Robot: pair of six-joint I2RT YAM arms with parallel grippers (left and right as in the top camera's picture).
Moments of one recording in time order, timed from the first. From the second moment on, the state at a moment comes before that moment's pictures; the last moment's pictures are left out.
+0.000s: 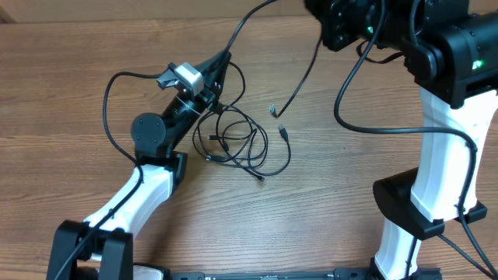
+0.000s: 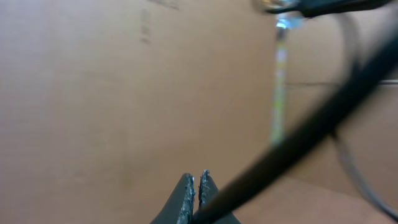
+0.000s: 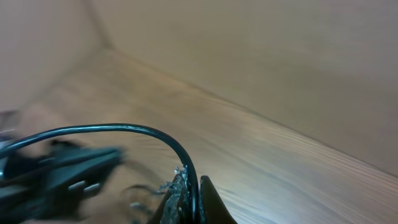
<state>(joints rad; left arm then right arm) -0.23 1.50 0.72 1.20 0.52 -0.21 0.32 2.06 3.04 -1.53 -0.26 -0.06</state>
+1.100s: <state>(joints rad) -0.12 1.43 0.72 1.54 0.68 -0.71 0.11 2.15 2.73 -1.55 -0.29 -0.01</state>
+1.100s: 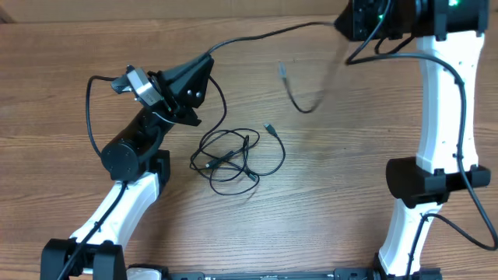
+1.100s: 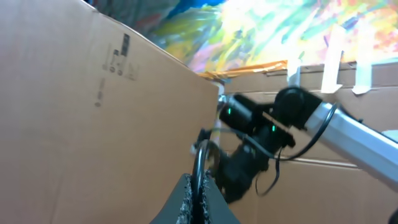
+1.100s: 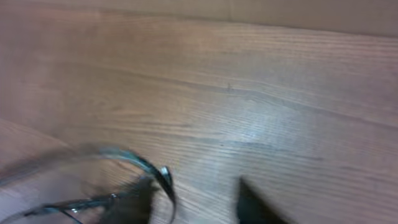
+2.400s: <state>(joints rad) -0.11 1.42 0.72 0.83 0.51 -0.64 0.34 2.17 2.66 -1.50 -0.72 -0.66</state>
